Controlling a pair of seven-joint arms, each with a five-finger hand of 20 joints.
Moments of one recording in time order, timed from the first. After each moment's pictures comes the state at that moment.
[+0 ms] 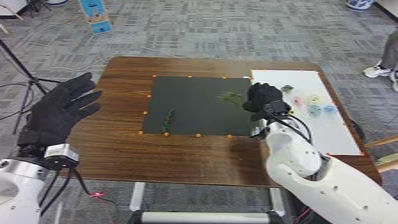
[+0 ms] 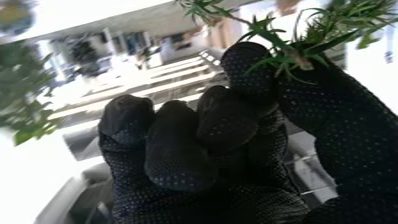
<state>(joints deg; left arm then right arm) 127.7 -56.6 -111.7 -126.5 43.2 -2.3 3.9 -68.0 -46.0 38.4 -104.4 -126.6 18.4 37.7</state>
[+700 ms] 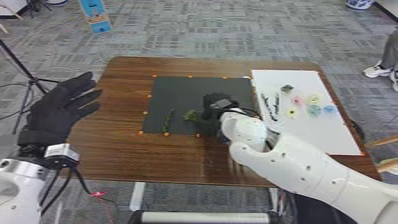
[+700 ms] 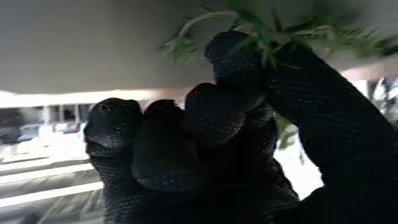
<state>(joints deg) 127.5 -56.2 -111.4 -126.3 43.2 -2.3 5.2 -49.7 -60.4 22.4 -90.5 -118.5 -7.2 36.6</state>
